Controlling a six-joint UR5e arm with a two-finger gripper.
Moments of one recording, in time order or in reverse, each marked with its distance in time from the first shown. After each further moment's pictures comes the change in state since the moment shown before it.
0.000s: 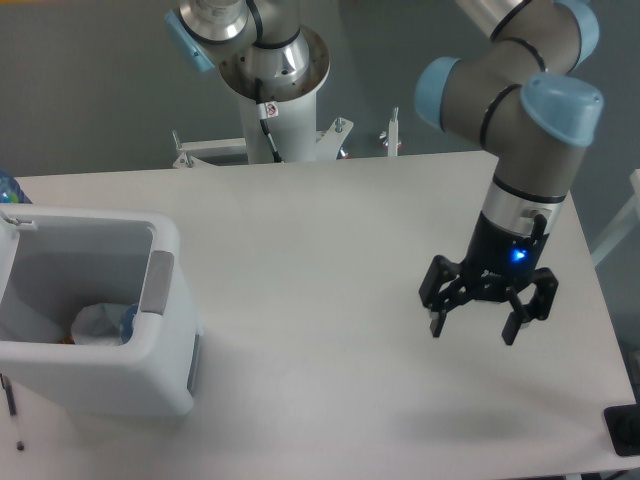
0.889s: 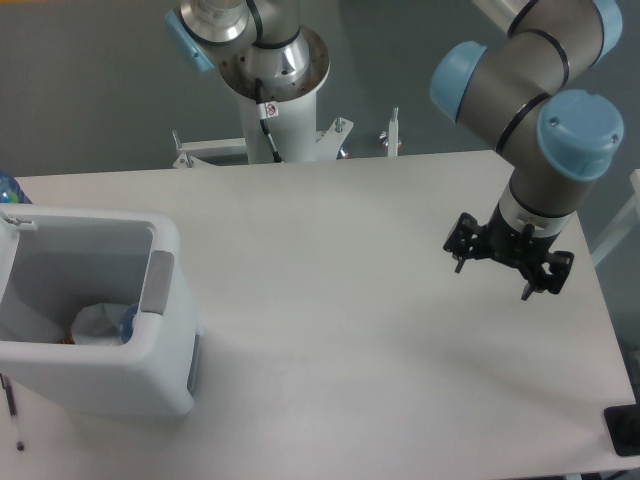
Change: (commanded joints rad) arm -0.031 -0.029 0.121 -0.292 0.316 0.381
